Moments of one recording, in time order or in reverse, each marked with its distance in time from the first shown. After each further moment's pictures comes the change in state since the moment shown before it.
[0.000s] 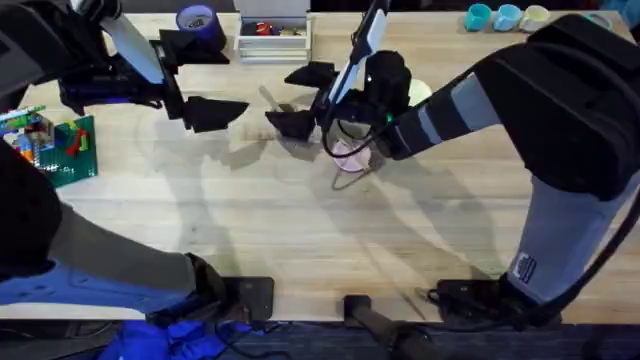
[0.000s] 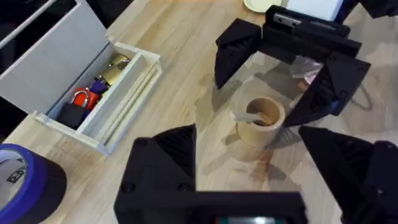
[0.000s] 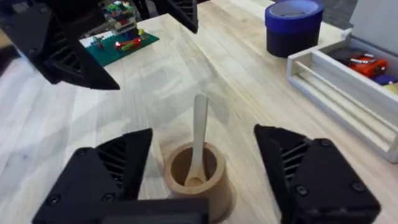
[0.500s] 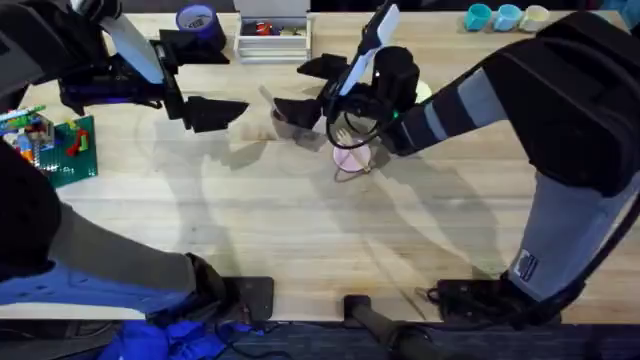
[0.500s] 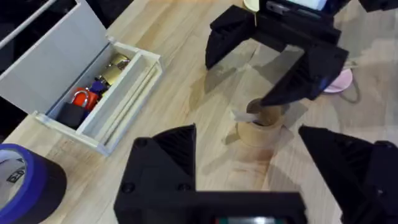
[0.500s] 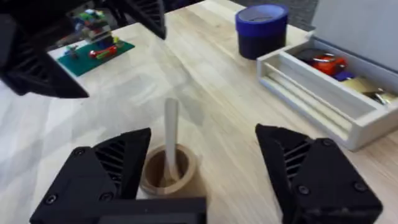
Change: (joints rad) left arm 0.000 0.000 0.000 0.000 0.000 0.000; right arm -0.039 0.000 0.000 0.008 0.074 0.024
